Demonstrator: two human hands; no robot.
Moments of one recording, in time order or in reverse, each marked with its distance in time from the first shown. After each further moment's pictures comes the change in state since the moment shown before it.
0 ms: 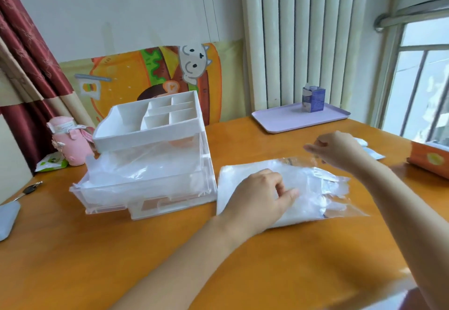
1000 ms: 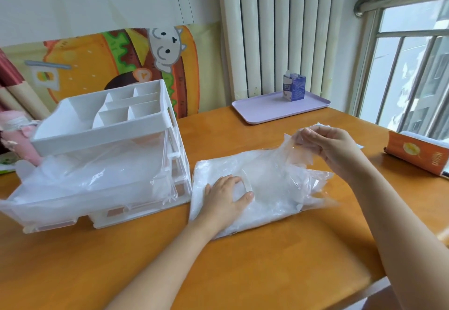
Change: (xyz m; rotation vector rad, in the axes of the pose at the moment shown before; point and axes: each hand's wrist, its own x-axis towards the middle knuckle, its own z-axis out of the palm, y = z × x) left_hand 0.036 -0.088 0.060 0.097 -0.092 -0.240; right_hand 0.004 0.050 0.011 1.110 -0.090 -0.063
